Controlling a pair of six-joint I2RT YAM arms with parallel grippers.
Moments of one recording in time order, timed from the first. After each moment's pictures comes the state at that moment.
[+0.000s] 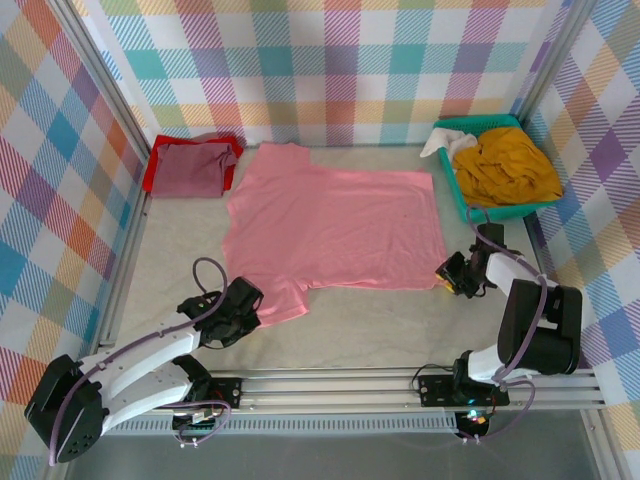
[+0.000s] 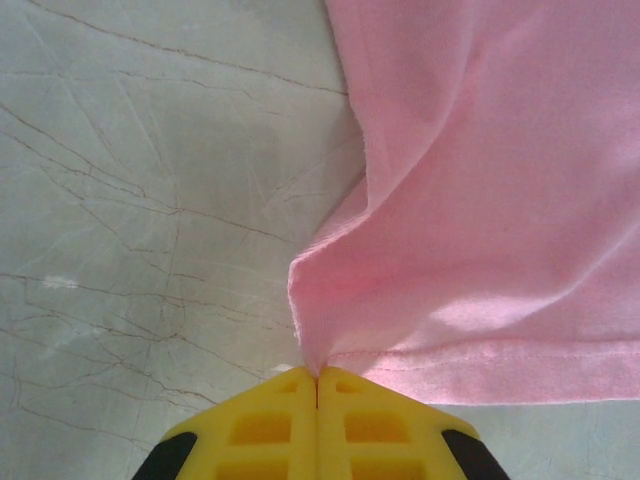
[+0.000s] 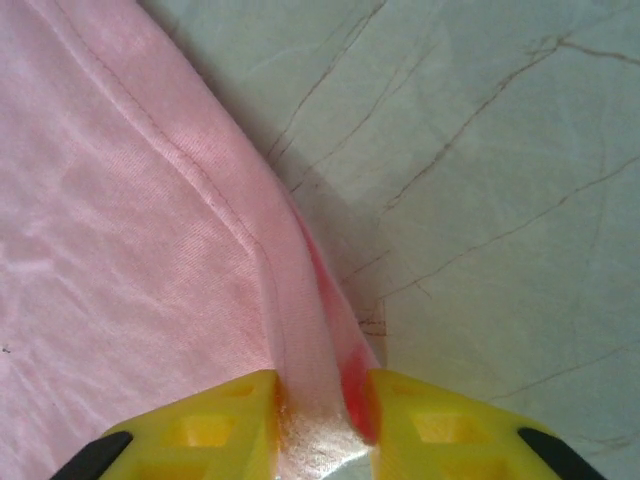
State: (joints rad) left arm -0.70 0.96 0.46 -0.73 -0.16 -1.17; right arm -0.17 1.45 0.69 -0.52 -0.34 0.63
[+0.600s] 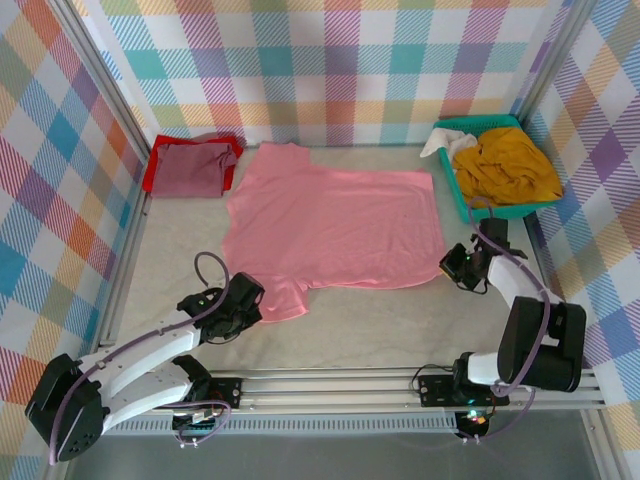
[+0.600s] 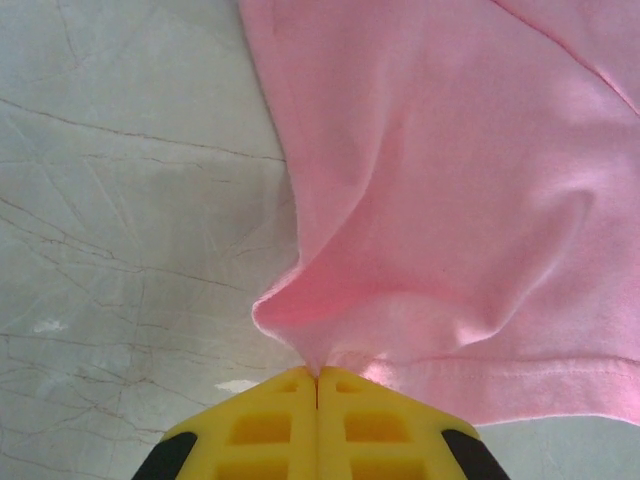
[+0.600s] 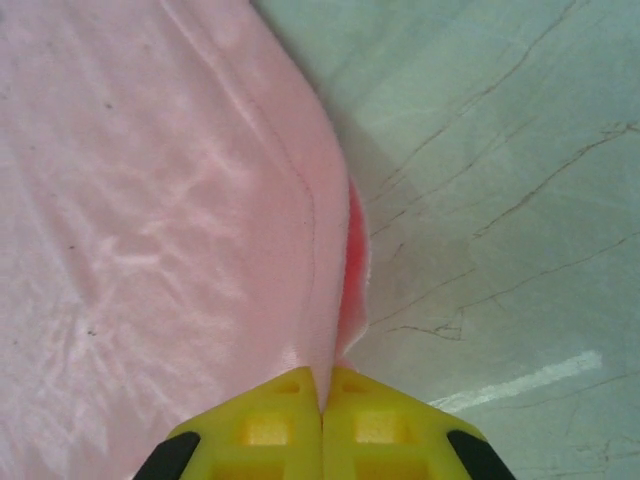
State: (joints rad) left arm -0.70 0.97 0.49 -0.69 -0.21 -1.12; right arm -0.16 1.33 0.70 -0.50 -0.35 0.60
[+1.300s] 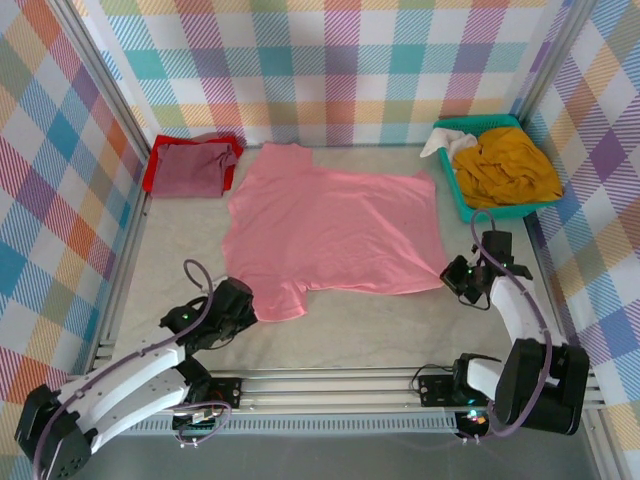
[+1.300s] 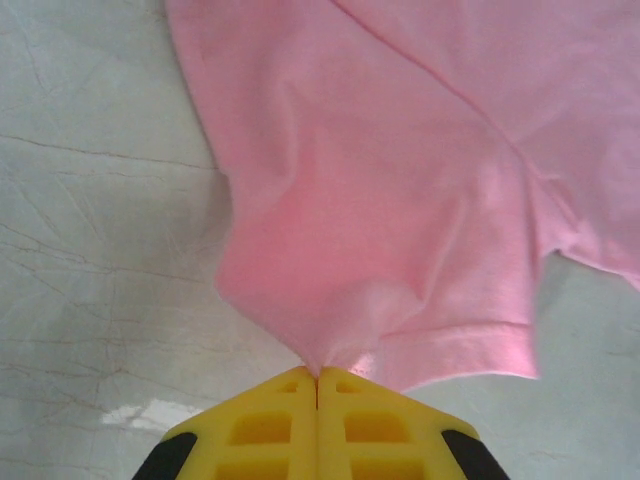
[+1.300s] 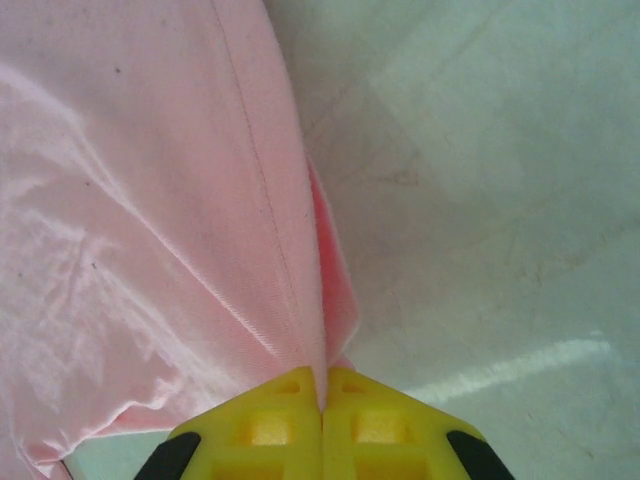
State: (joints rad) left arm -0.70 0.68 0.43 -0.72 -0.17 -1.08; right arm -0.16 1.09 0.59 -0.66 -0.35 0.57
